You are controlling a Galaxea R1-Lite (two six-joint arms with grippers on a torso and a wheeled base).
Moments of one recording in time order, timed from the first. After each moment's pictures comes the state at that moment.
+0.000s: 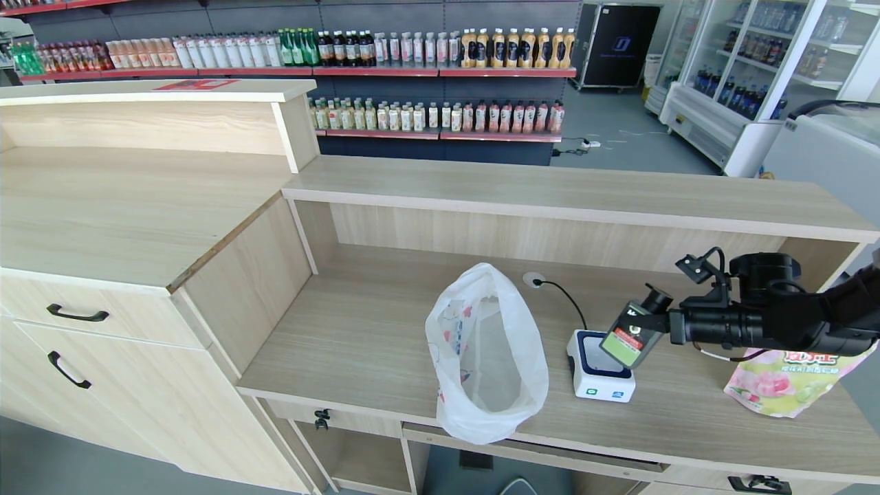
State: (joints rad) left arm 0.00 0.00 0.00 0.00 0.00 0.00; right arm -0.18 2.18 -1.06 -0.43 0.92 -0.24
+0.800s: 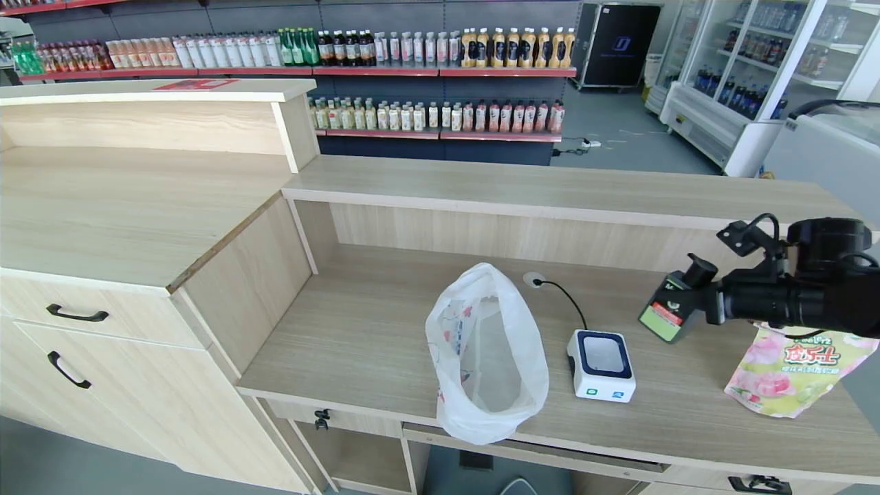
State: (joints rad) left arm 0.00 0.00 0.00 0.00 0.00 0.00; right arm -0.23 1.93 -0.98 -0.39 0.68 -0.37
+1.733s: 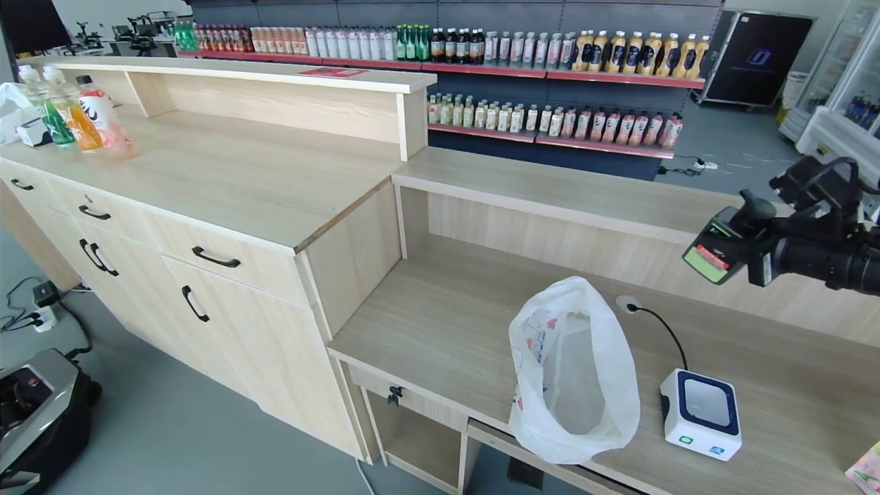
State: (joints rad) left arm 0.00 0.00 0.00 0.00 0.00 0.00; right arm -0.19 1.67 -0.90 -0.57 0.50 -0.55
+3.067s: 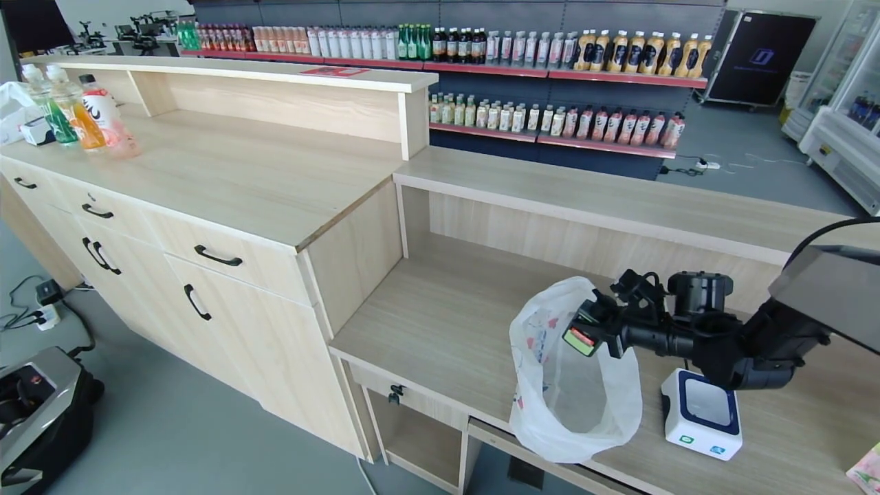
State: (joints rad) left arm 0.00 0.00 0.00 0.00 0.00 0.00; right arm 0.01 2.33 -0.96 -0.97 0.66 -0.49
